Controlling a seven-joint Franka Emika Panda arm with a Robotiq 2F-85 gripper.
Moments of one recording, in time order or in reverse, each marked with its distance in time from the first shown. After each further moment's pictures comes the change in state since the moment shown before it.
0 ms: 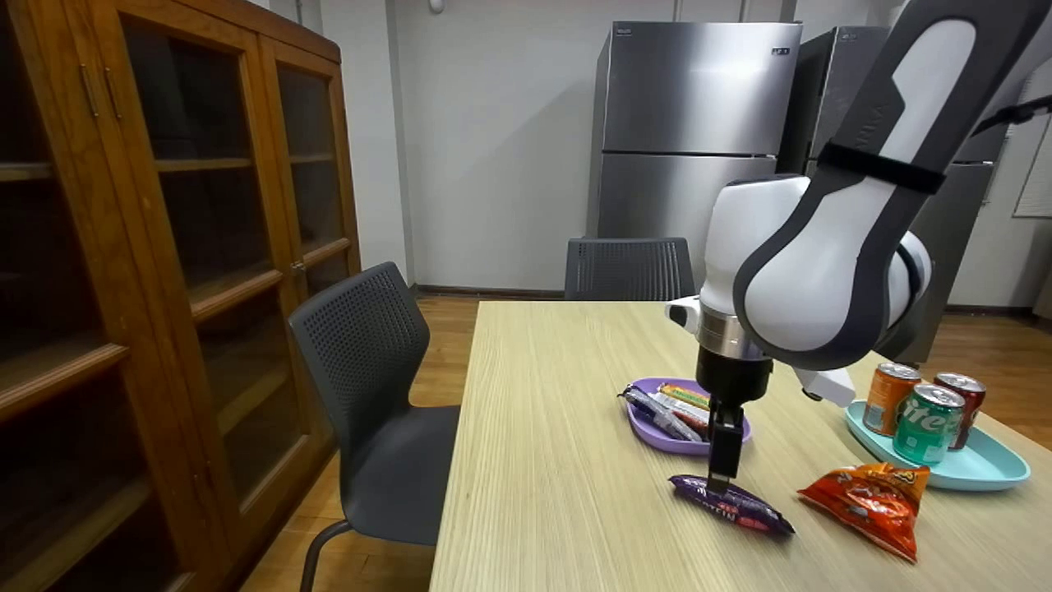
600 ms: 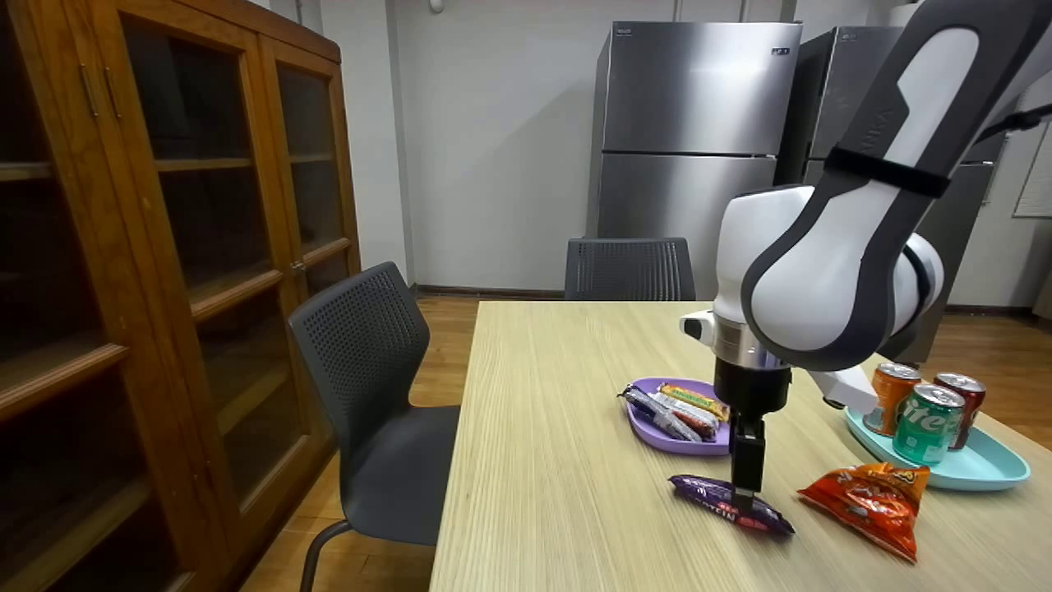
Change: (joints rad) arm -0.046 0.013 0.016 -0.001 0.022 -0.071 -0.035
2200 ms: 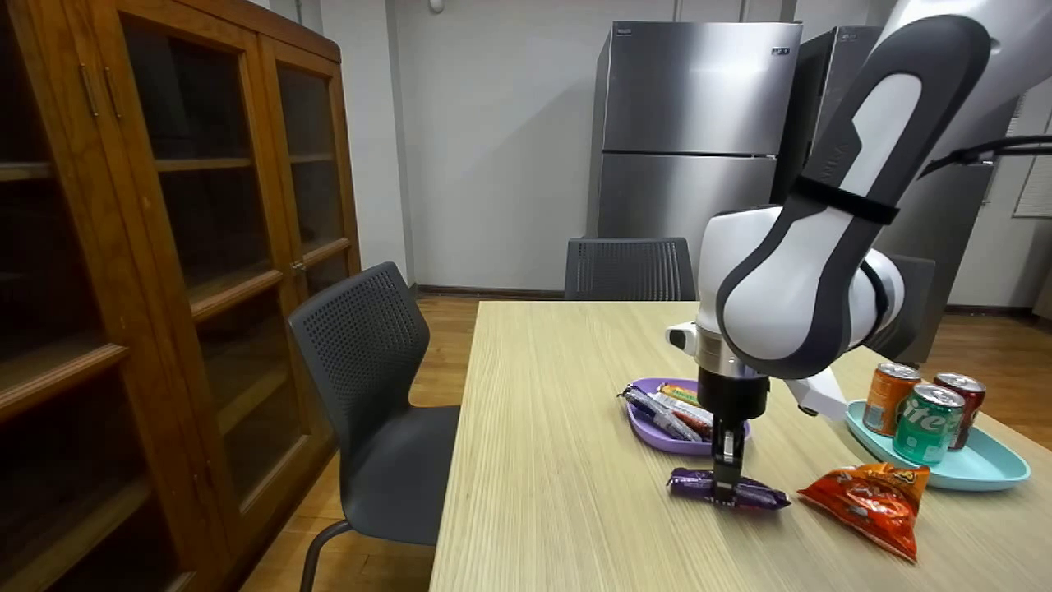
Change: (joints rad) arm 0.001 0.092 0.012 0.097 0.011 -0.026 -0.006
